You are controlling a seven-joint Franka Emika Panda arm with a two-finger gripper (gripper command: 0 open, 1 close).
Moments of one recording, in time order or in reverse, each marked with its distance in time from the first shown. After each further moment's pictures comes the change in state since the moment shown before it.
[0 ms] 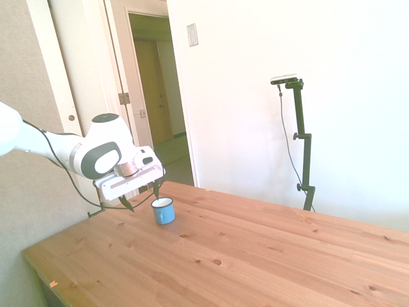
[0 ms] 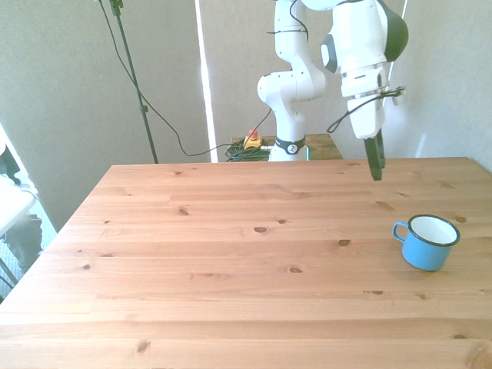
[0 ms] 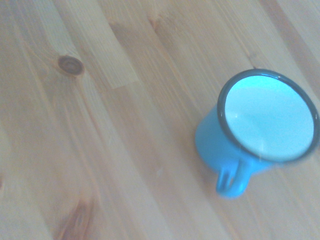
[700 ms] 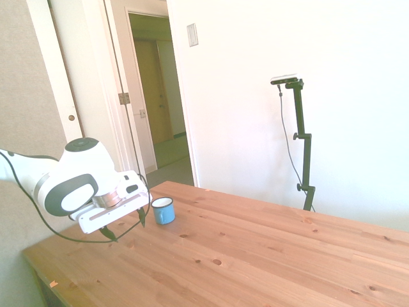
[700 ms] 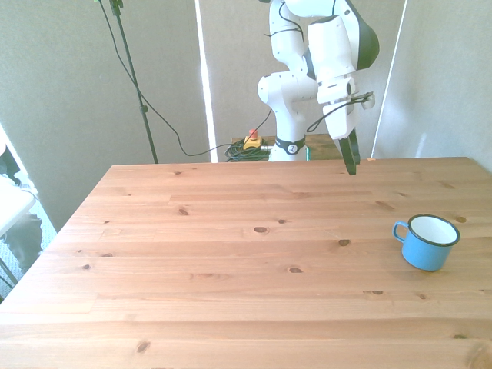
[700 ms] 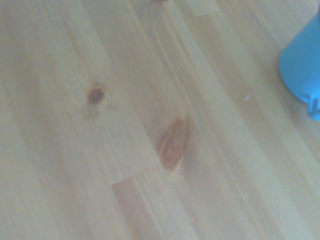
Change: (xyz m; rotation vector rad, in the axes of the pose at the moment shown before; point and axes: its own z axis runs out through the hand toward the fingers) arm -0.094 -0.008 0.006 0.036 -0.009 -0.047
